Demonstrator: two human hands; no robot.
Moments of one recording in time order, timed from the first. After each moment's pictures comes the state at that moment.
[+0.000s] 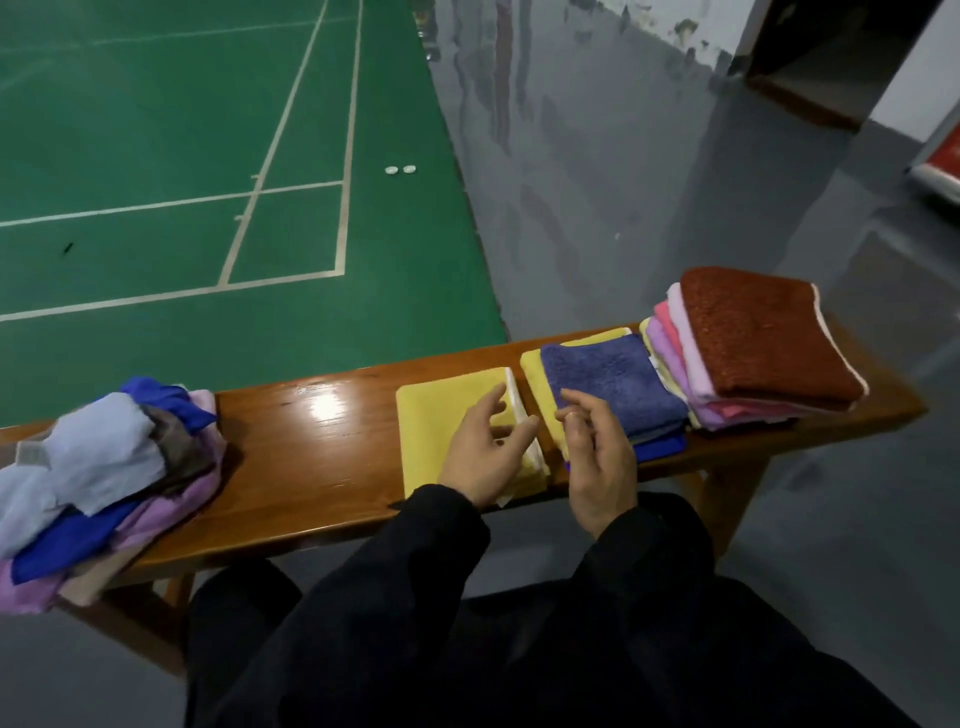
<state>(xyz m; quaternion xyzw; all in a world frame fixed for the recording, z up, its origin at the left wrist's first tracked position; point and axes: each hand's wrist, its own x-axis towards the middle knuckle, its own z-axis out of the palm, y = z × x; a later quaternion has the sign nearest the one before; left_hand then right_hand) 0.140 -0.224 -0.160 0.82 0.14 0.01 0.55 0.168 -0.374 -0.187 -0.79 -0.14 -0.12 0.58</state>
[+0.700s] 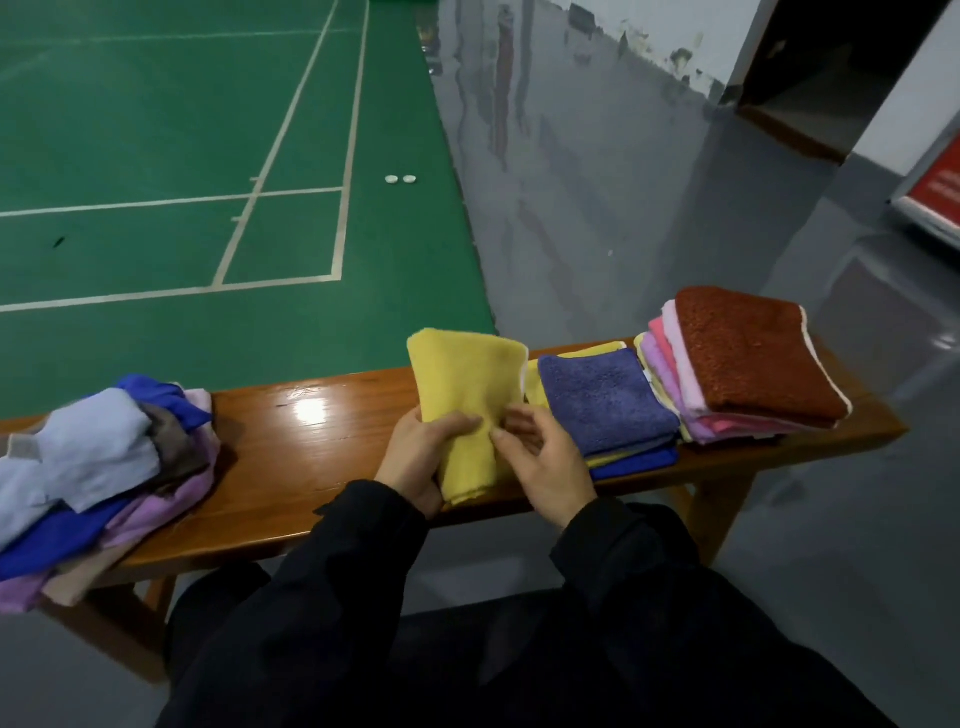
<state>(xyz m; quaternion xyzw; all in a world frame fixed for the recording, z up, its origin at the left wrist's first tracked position) 0.118 -0.187 -0.116 0.49 0.28 -0.01 0.83 0.169 -0.335 -0.163 -0.78 -0.13 0.12 0.60</state>
